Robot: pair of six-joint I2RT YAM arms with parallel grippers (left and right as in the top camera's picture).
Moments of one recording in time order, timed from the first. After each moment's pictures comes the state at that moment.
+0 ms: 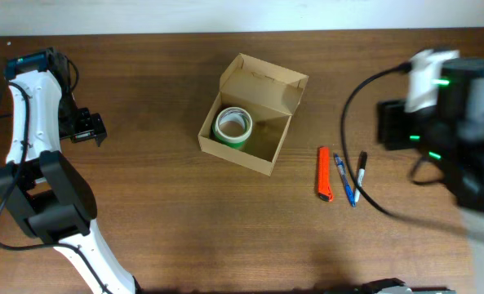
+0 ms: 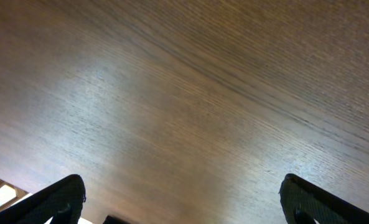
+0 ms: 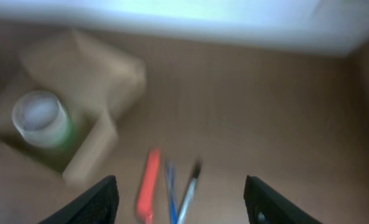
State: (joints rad) left arm 0.29 2.14 1.93 -1.49 -0.23 -0.15; right arm 0.15 1.29 1.71 -1.28 0.14 0.03
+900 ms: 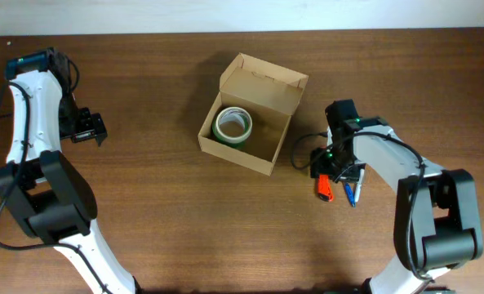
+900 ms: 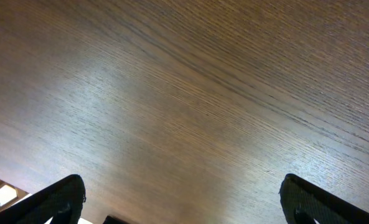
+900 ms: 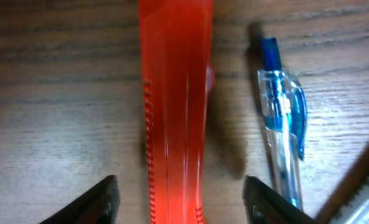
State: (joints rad) left arm 0.29 2.14 1.93 -1.49 -0.23 -0.15; right arm 0.14 1.83 1.11 -0.84 -0.08 0.27
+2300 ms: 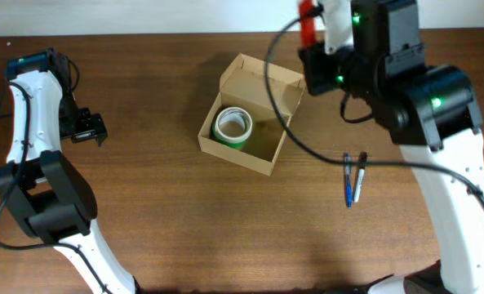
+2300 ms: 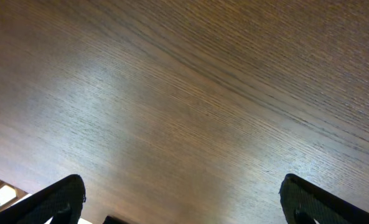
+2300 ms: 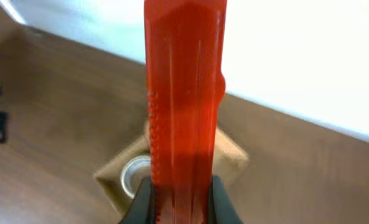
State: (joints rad) left arm 0.29 2.14 1.93 -1.49 -0.23 -0.15; right arm 0.41 1.62 2.12 -1.09 -0.02 -0.01
